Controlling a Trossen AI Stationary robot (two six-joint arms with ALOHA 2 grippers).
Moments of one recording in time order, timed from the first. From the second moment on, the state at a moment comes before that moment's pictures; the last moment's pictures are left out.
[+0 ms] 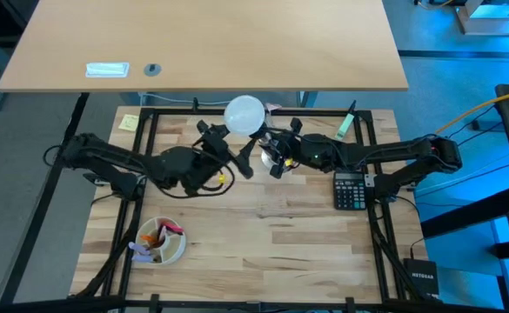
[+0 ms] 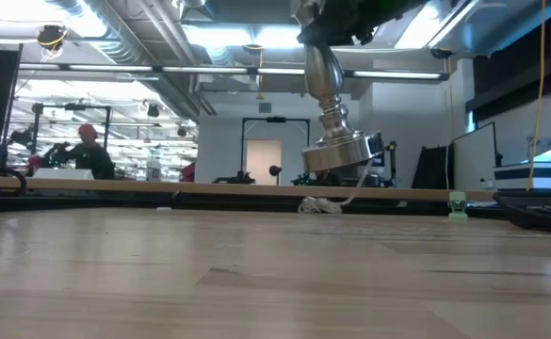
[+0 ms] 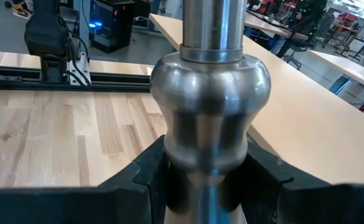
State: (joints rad) left arm -0.23 1.49 1.30 0.48 -1.04 0.26; right arm -0.03 1.37 0.99 0.15 0.42 -0.18
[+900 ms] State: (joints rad) left arm -0.13 1.55 1.30 0.72 -0.94 0.32; right arm -0.03 1.37 0.99 0.17 0.39 -0.19
